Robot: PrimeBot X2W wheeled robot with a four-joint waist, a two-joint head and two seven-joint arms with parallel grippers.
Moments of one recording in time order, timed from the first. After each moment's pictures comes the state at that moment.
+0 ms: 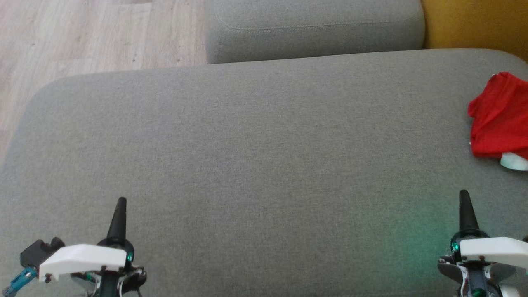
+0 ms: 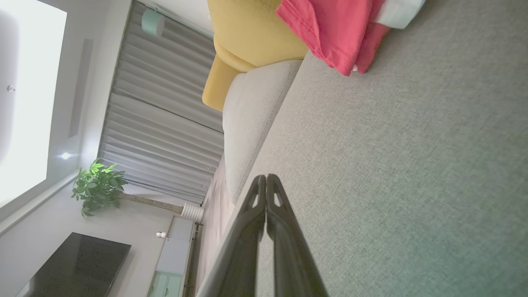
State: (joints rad) left arm 0.01 0.05 0.02 0.26 -1.16 -0.09 0.00; right arm 0.00 -0.04 -0.12 0.29 1.13 0.13 0.00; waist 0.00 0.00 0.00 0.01
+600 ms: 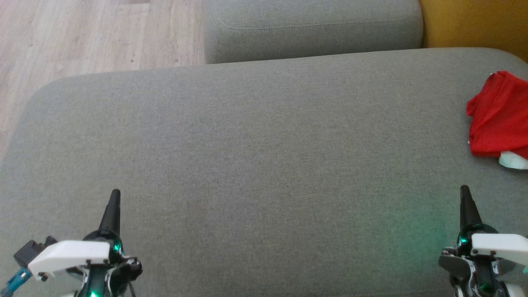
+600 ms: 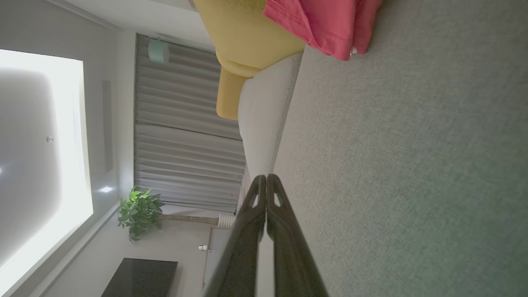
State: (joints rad) left arm -0.01 0.05 0.05 0.27 -1.37 -0.11 0.05; right arm -0.02 -0.04 -0.13 0.28 1.36 0.13 0.05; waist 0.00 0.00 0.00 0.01
